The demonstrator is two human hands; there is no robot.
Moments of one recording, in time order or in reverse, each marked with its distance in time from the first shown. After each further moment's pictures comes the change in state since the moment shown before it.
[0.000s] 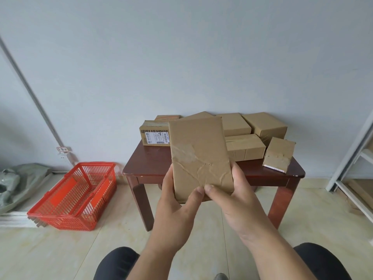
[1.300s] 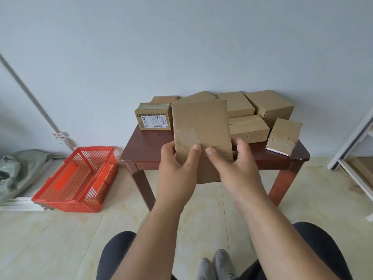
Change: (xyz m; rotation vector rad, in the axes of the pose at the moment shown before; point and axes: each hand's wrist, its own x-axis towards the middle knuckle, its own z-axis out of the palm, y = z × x) left_hand 0.061 0.018 0.023 0.066 0.185 -0.168; right_hand 0.047 -0.003 -0.002 -0.117 0.315 0.113
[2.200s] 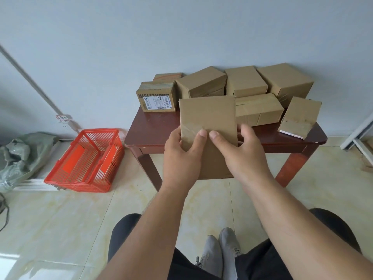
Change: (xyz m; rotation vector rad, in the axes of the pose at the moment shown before) left_hand 0.024 -0.009 0.003 0.070 -0.009 -0.042; right_hand 0.028 0.013 0.008 -0.167 -0.003 0.085
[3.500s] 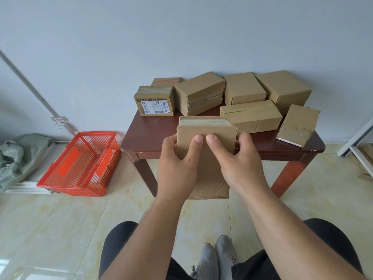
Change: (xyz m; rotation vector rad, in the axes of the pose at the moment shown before) left_hand 0.006 -0.006 0.001 0.071 0.071 0.001; right_hand 0.000 -0.009 0.002 -0.016 -0.001 -0.011
